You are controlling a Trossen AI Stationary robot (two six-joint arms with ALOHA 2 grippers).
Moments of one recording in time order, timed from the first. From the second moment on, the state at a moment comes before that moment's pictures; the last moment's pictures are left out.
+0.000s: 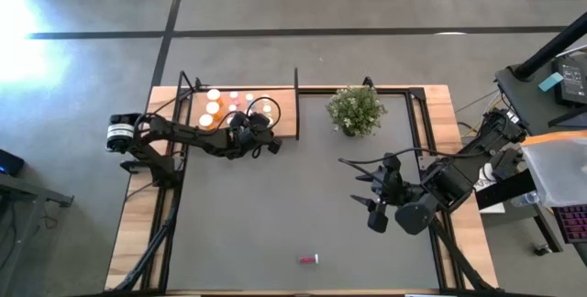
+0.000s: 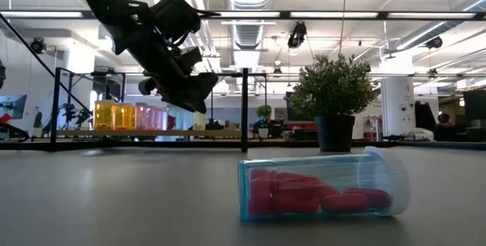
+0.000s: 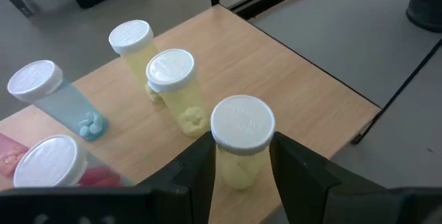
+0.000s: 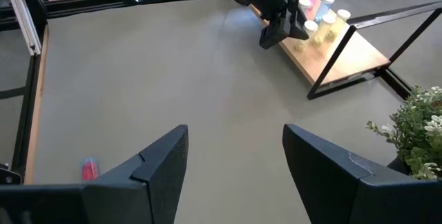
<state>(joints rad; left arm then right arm) 0.20 1.54 0.73 0.10 -0.68 -0.41 0.68 1.30 1.28 -0.88 0.76 0.70</state>
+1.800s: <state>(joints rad) 0.20 1.48 0.75 0.12 -0.69 -0.29 0.68 1.30 1.28 -0.88 0.76 0.70</state>
